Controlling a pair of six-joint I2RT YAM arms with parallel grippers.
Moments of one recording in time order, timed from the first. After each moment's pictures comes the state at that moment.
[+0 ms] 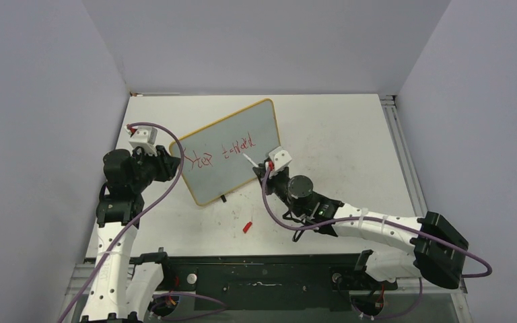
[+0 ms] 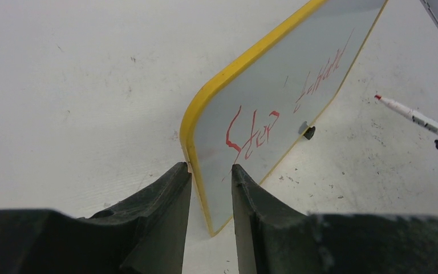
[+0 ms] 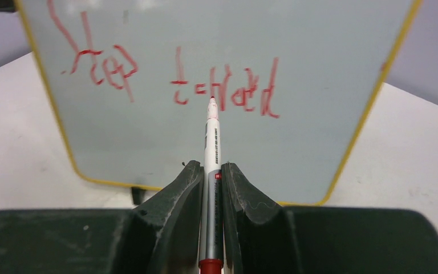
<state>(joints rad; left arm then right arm) 0.07 0.77 0.80 -0.37 0.40 -0.13 1.00 1.25 0.69 0.50 0.38 -0.01</state>
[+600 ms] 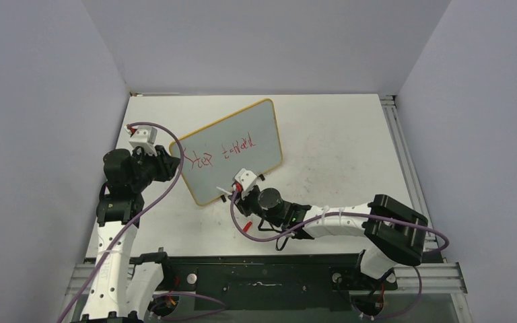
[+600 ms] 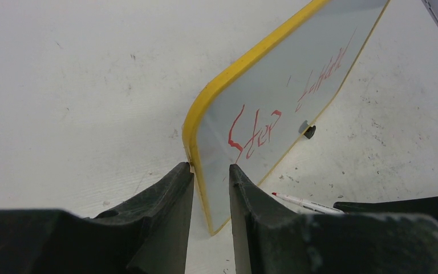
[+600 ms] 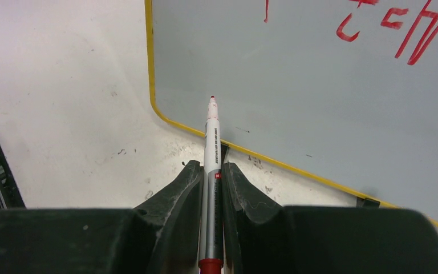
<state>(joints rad) 0.07 0.78 0.80 -0.37 0.40 -0.13 1.13 1.55 0.72 0.59 0.19 0.03</state>
